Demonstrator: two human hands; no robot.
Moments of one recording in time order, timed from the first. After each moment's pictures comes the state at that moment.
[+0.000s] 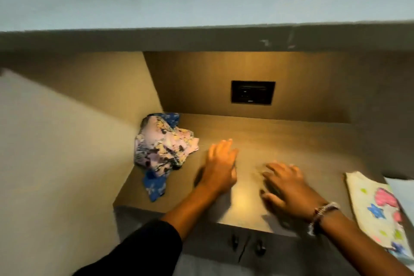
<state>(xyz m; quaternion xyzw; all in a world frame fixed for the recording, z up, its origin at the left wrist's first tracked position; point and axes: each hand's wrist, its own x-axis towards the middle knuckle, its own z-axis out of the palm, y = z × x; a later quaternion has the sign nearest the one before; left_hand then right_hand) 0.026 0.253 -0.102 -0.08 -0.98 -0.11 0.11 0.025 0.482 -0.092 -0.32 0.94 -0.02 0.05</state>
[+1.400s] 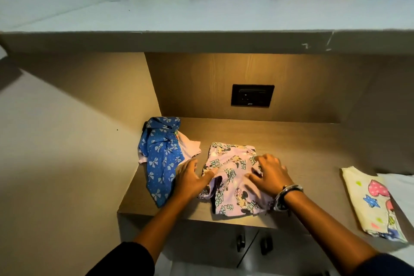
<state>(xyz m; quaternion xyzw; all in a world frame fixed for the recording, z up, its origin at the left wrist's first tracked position) 0.050 0.160 -0.139 0.17 -0.90 -0.40 -0.01 0.002 0.409 -0.120 -0.10 0.98 -0.17 0.06</state>
